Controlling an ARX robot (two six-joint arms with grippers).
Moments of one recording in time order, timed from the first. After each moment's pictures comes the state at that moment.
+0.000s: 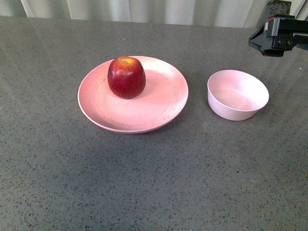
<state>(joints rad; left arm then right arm) 0.00 0.02 0.02 0.00 0.00 0.00 0.16 1.65 0.81 0.34 -0.05 0.08</state>
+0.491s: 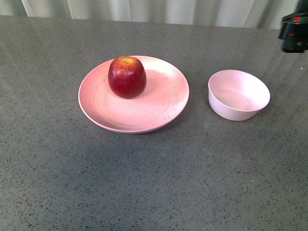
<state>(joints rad) 0.00 0.02 0.02 0.00 0.00 0.00 0.16 1.68 0.61 0.89 0.13 0.03</state>
